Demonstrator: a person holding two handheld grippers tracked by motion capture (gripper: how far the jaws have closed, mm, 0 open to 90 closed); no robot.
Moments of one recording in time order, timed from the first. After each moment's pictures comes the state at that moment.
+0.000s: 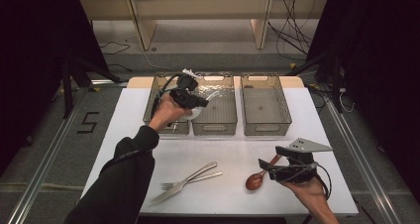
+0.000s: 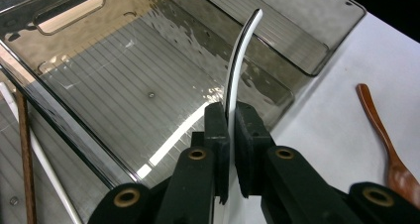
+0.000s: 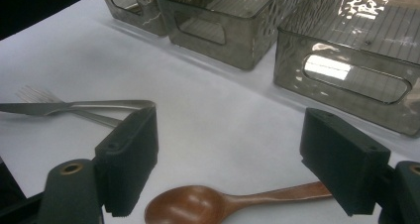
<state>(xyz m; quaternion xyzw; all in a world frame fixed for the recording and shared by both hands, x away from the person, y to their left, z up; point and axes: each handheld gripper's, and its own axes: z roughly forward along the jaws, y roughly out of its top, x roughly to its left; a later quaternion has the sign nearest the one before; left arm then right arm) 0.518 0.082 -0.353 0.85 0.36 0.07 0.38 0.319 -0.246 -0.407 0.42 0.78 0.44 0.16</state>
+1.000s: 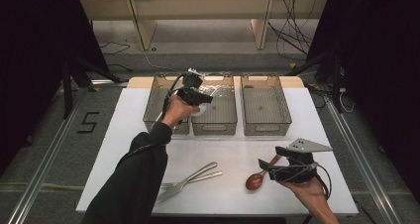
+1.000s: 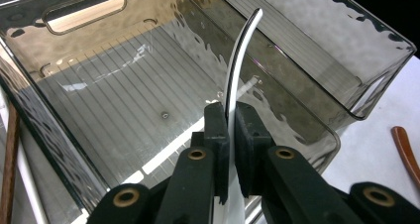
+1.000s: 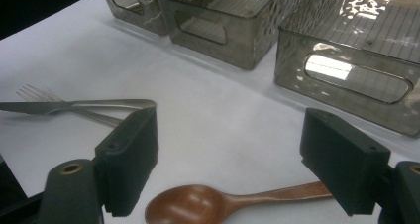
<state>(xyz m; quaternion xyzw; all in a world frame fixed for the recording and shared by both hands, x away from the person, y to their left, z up) 0.546 0.067 -0.380 0.82 0.41 0.07 0.39 0.319 -0.246 -0.407 0.42 0.78 0.44 0.16</state>
